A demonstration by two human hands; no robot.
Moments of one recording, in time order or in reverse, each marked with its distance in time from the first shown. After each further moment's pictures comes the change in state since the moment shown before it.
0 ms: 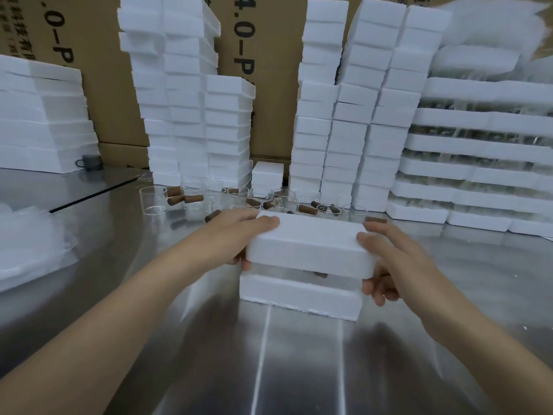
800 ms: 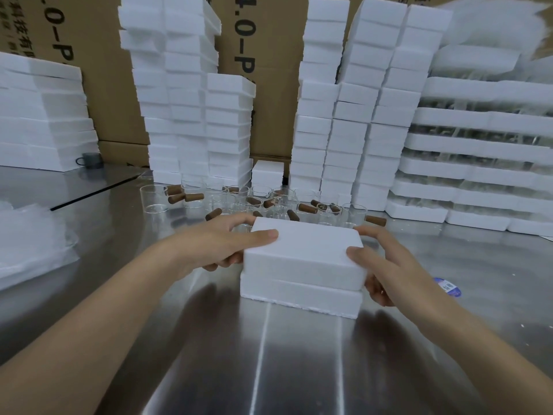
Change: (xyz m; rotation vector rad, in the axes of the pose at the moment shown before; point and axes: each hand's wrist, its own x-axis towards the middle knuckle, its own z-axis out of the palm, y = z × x) left_hand 0.005 -0.021 -0.025 0.108 -0.197 -0.074; right_hand 0.008 0.019 0.001 -0.085 -0.080 -0.070
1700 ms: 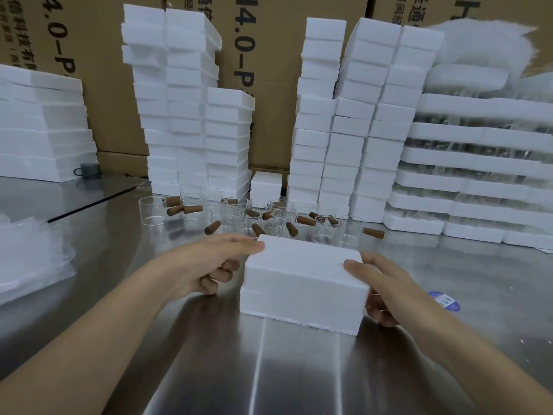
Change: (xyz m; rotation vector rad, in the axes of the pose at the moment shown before) left_hand 0.005 -0.010 -0.002 -0.339 0.004 -0.137; right_hand 0.008 0.003 0.001 0.091 -0.015 0.207
